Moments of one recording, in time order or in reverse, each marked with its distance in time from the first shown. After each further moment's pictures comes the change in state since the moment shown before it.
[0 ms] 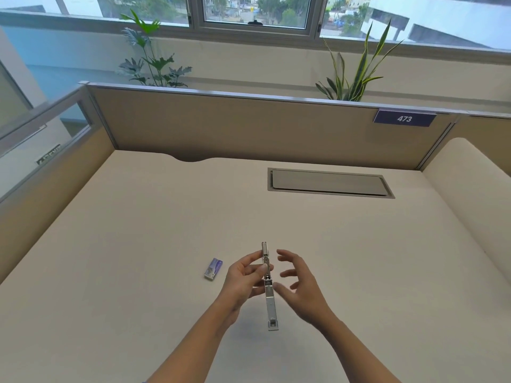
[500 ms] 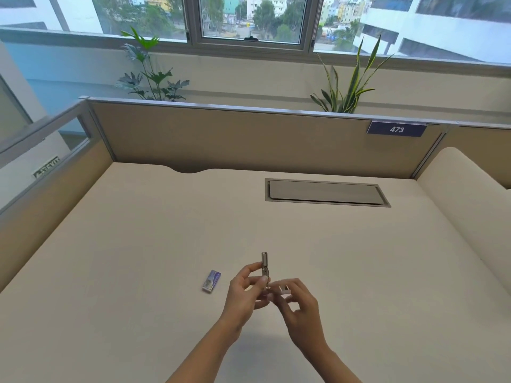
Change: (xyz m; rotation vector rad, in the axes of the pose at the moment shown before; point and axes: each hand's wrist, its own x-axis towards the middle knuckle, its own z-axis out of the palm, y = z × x) left_hand -0.001 -0.010 0.008 0.061 0.066 0.082; right_hand -0.016 0.010 0.022 0.055 0.248 -0.258
